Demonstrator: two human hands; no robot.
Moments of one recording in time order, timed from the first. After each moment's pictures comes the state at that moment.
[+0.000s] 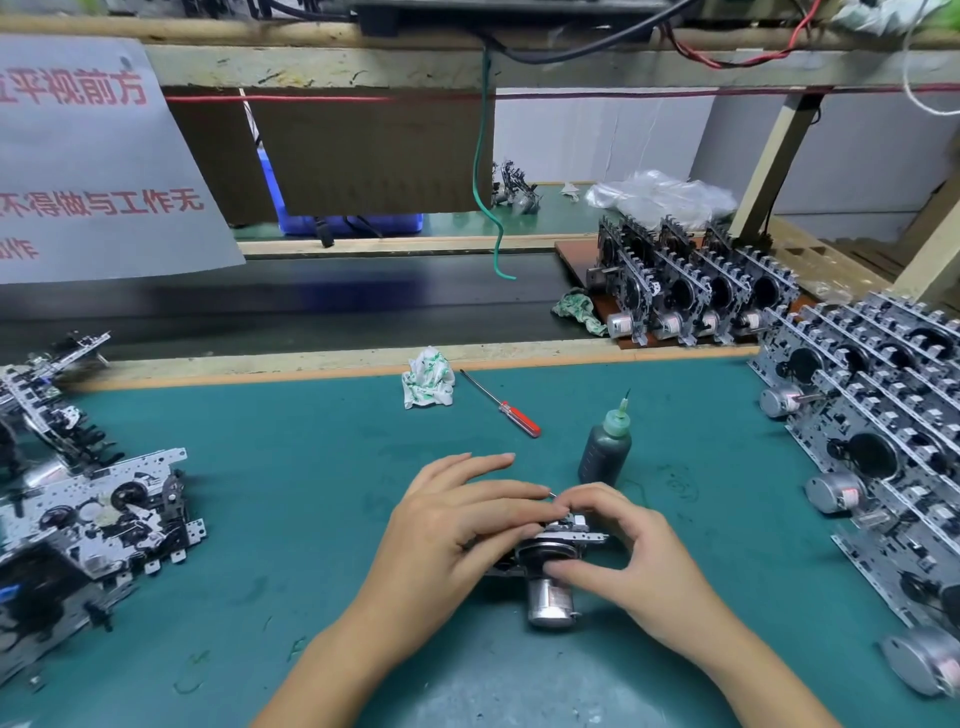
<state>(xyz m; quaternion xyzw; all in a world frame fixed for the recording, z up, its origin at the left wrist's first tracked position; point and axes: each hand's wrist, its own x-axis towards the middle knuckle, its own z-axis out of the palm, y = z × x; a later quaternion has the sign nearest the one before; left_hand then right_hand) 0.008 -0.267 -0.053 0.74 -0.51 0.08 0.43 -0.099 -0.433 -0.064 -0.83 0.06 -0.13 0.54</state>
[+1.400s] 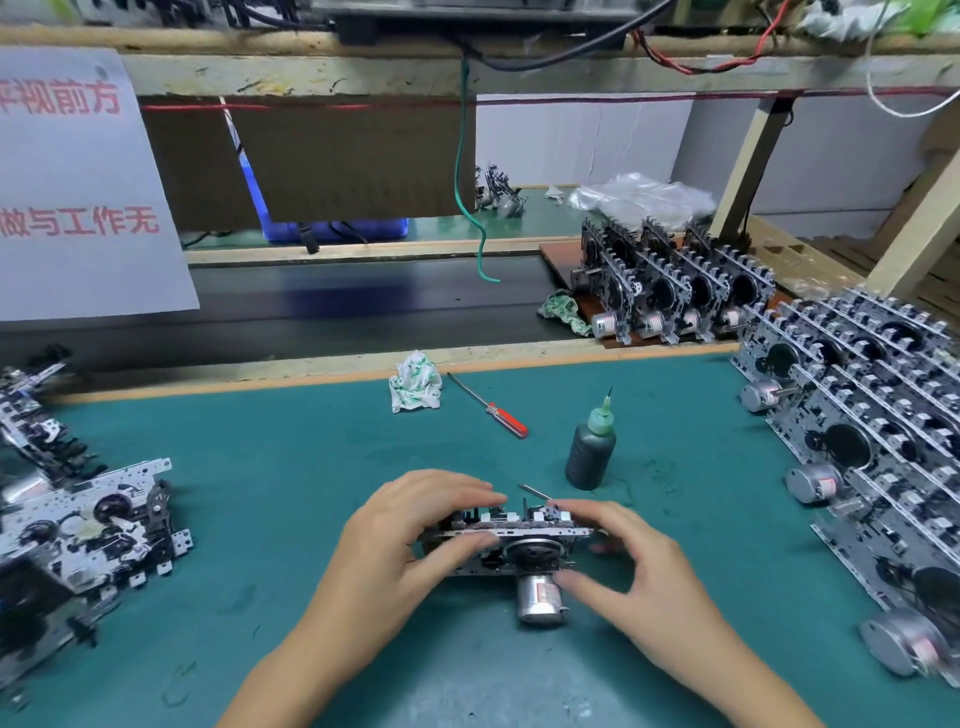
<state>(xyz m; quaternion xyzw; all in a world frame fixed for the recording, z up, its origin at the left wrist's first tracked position) 0.008 -0.244 -0.048 0.75 -0.47 0.03 0.47 -0.118 -0.430 -0.070 -0.86 0.11 -0.16 0.46</state>
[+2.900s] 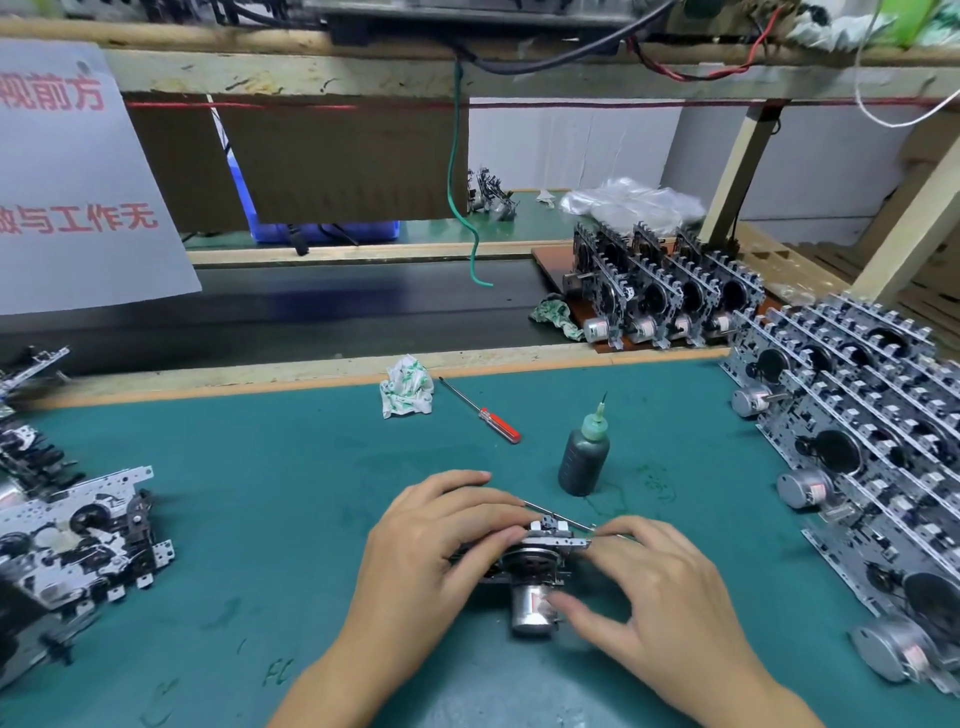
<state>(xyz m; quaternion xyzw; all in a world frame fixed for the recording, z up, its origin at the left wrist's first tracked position) -0.001 -0.269 -0.055 0.75 -0.47 0.10 0.45 -0.124 -0.431 -0.071 -0.95 0.07 -0.29 0.08</state>
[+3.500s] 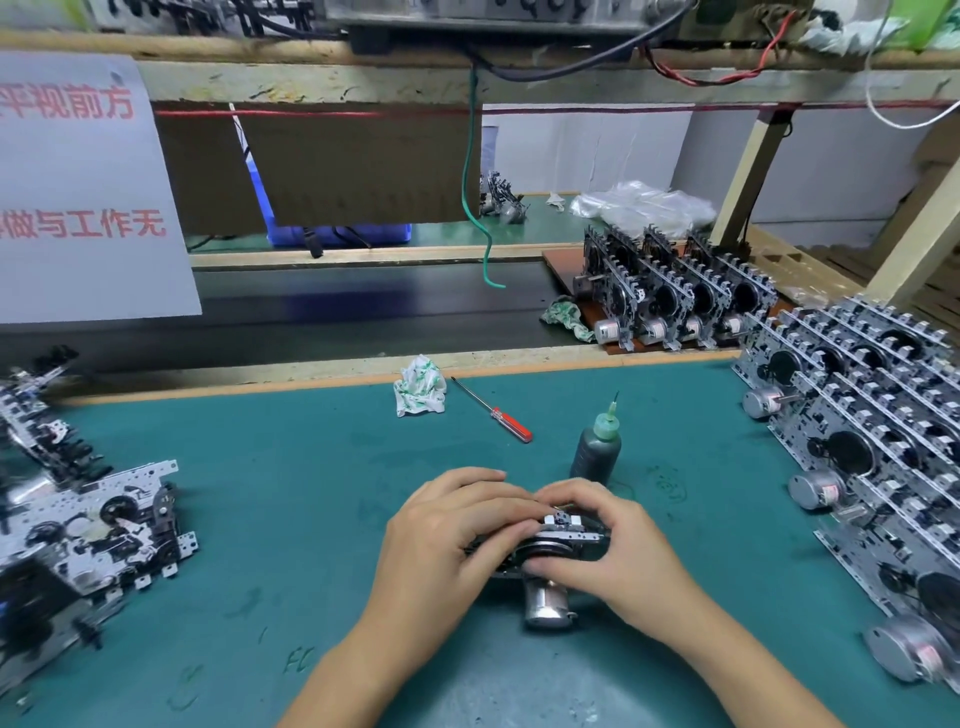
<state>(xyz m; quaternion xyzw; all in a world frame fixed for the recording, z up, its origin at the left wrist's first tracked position) 0.000 -0.270 -0.054 0.74 -0.47 0.09 0.46 -0.088 -0.427 -0.060 -0.84 0.07 -0.16 0.51</state>
